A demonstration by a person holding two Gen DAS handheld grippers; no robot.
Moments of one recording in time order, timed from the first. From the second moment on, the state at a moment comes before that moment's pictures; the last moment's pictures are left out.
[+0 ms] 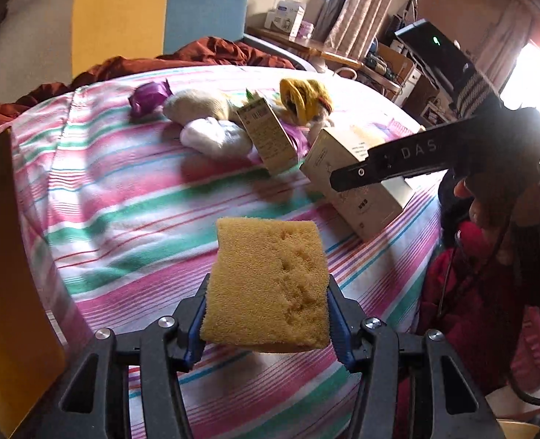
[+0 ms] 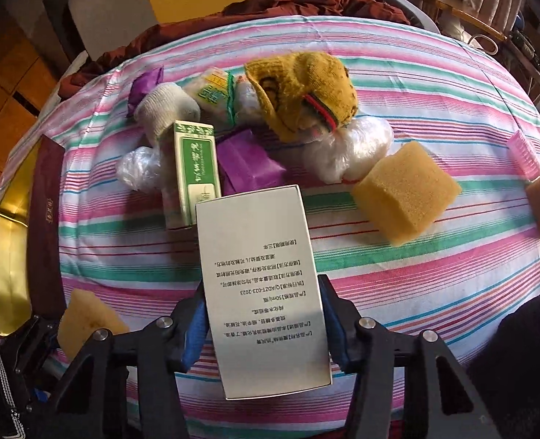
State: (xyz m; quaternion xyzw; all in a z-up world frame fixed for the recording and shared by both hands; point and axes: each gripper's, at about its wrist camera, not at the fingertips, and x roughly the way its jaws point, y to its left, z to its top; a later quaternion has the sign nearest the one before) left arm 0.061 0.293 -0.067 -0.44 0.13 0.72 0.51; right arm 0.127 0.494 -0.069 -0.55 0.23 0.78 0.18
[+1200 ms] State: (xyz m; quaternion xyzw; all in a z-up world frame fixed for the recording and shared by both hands) left arm -0.049 0.029 -0.064 -0.46 0.03 0.88 0.12; right arm 0.100 0.457 -0.075 -0.54 0.14 0.81 0.18
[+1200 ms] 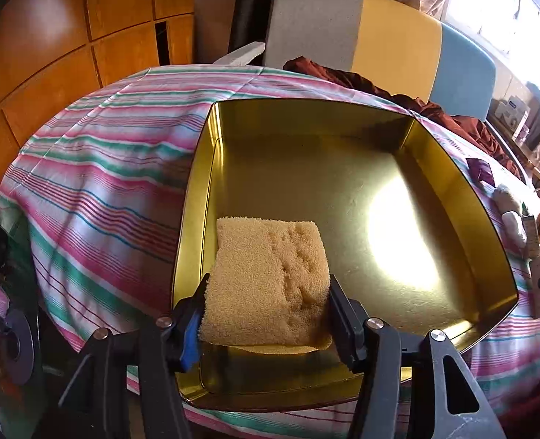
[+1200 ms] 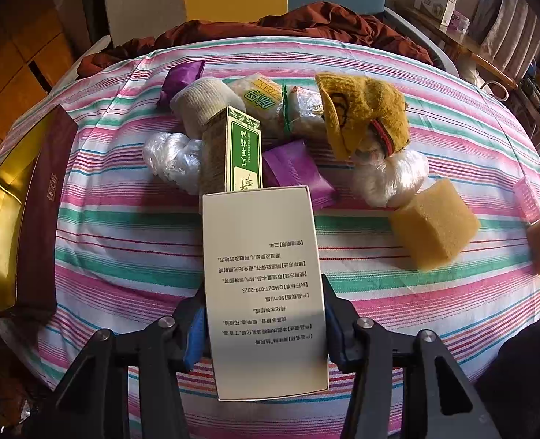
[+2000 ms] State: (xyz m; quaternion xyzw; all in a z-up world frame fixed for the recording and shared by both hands) left arm -0.036 0.001 -0.018 -0.40 -0.03 0.91 0.11; right arm 0.077 0.362 -0.039 -0.52 0.13 0.84 0.06
